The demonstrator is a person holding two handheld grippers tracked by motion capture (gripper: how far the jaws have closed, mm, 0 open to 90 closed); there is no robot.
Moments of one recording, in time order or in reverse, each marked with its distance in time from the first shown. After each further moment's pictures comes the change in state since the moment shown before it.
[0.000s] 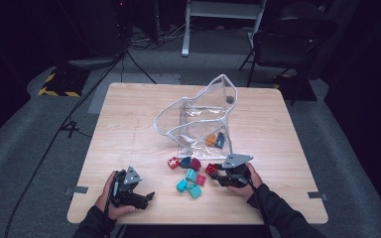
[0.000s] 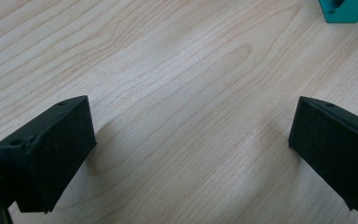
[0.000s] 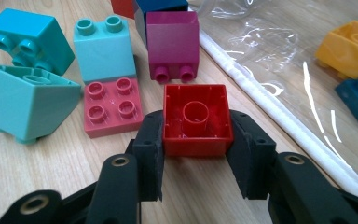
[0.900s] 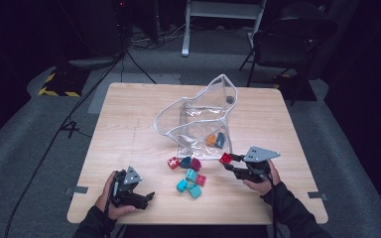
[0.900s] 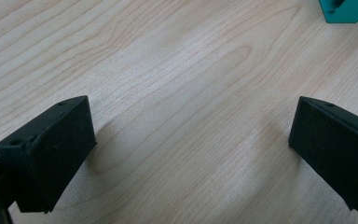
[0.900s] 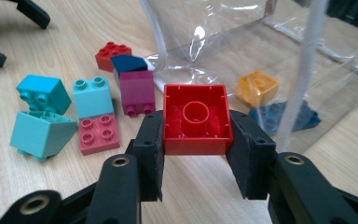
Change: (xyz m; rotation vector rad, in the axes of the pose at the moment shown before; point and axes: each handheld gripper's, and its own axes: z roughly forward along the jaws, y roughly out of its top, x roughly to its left) left arm 0.000 0.000 0.000 0.000 0.000 0.000; right arm -0.018 0.008 -0.060 -0.151 -0.074 0.038
